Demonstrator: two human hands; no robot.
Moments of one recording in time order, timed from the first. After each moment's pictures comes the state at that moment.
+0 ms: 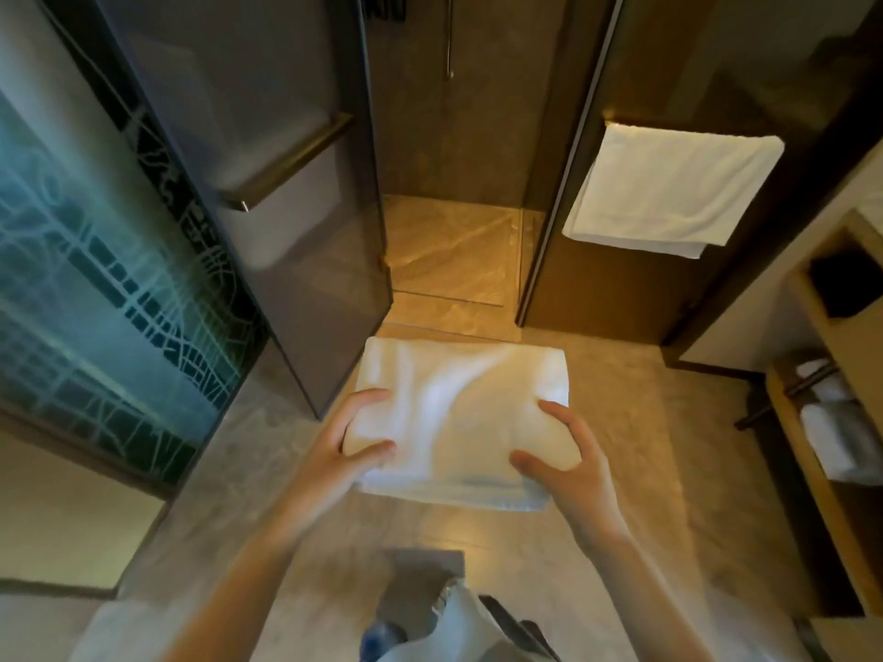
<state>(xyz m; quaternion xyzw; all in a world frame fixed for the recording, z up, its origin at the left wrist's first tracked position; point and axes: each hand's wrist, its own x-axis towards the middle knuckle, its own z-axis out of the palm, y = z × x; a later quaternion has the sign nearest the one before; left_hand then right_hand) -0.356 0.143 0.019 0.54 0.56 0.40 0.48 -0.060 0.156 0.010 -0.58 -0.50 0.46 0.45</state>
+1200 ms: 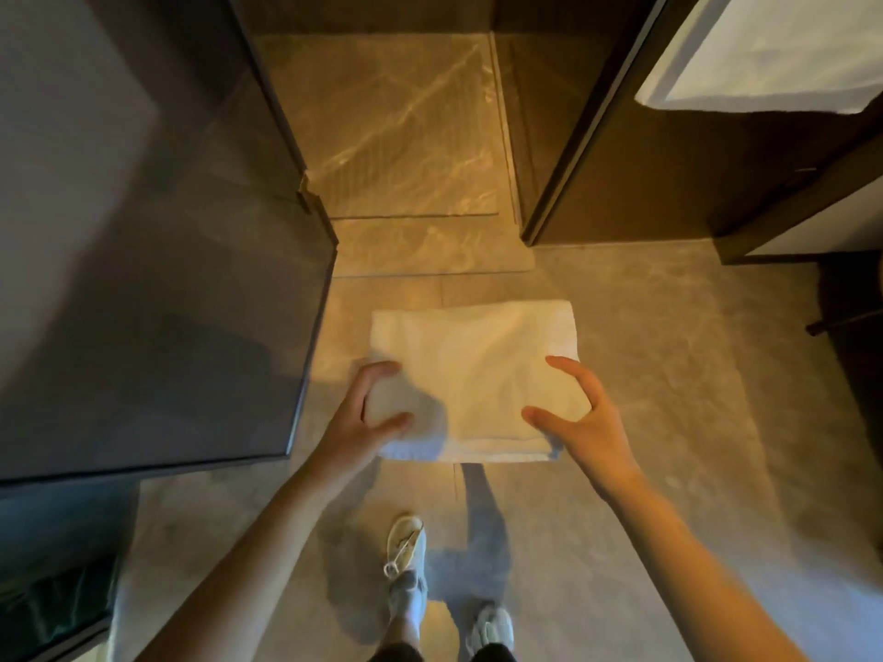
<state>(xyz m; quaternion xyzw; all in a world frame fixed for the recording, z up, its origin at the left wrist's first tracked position) -0.456 0.629 -0.279 0.48 0.56 0.27 0.61 -0.166 0.591 -0.266 -0.70 -0.41 0.46 0.36</state>
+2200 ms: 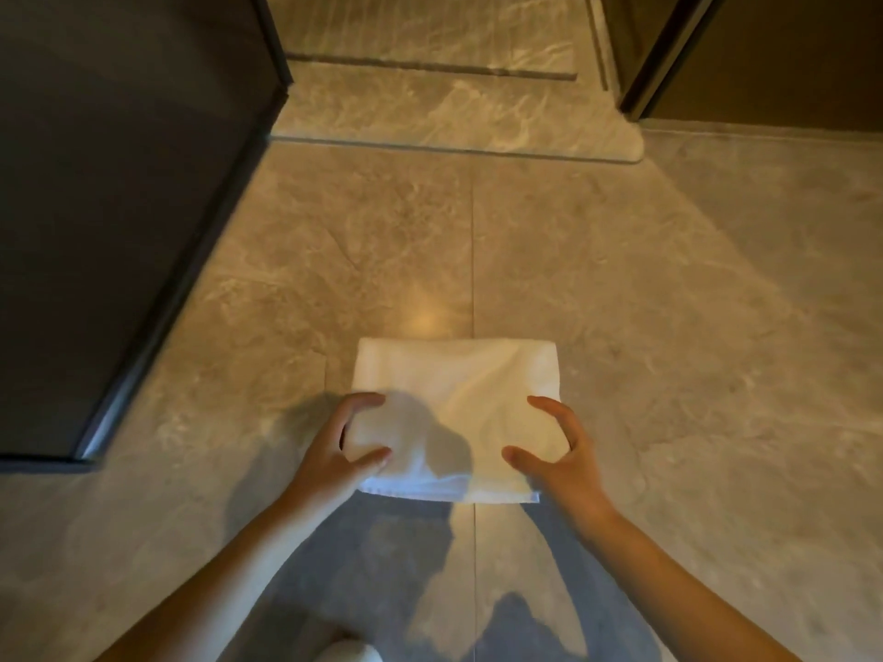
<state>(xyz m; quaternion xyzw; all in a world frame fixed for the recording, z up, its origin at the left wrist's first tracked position) -0.455 0.604 -0.902 0.49 0.60 0.29 0.56 -0.169 0.587 -0.907 -0.67 -0.43 0.48 0.36</state>
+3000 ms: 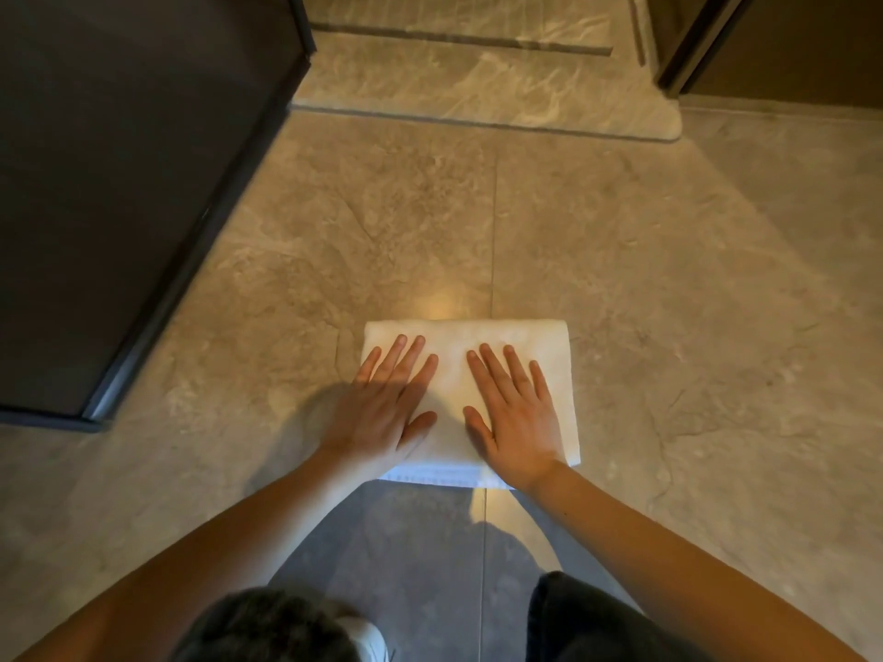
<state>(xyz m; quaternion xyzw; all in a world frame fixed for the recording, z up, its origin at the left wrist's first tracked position) -0.438 0.631 -0.966 0.87 0.49 0.01 0.06 -0.211 0.619 -0.962 -0.59 -0.80 0.11 0.00</state>
